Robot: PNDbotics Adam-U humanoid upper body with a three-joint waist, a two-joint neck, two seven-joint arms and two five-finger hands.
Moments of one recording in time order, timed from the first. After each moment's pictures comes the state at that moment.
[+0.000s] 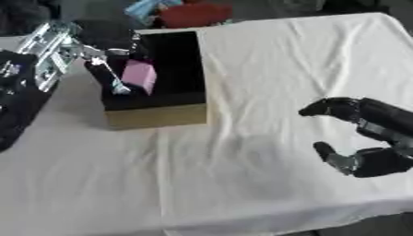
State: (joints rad) left arm -1.05 0.37 -0.37 -0.96 -1.16 -0.69 -0.42; right arm -0.19 -0.62 0.02 -1.81 0.39 -0.53 0.63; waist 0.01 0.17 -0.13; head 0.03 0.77
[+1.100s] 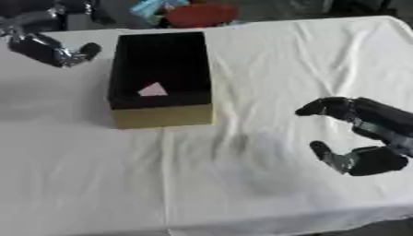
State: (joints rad) left arm -0.73 0.66 -0.18 -1.62 -0.43 -0.59 -0.51; right arm -0.17 -0.62 0.00 -1.81 0.40 -0.53 0.63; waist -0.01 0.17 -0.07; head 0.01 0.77
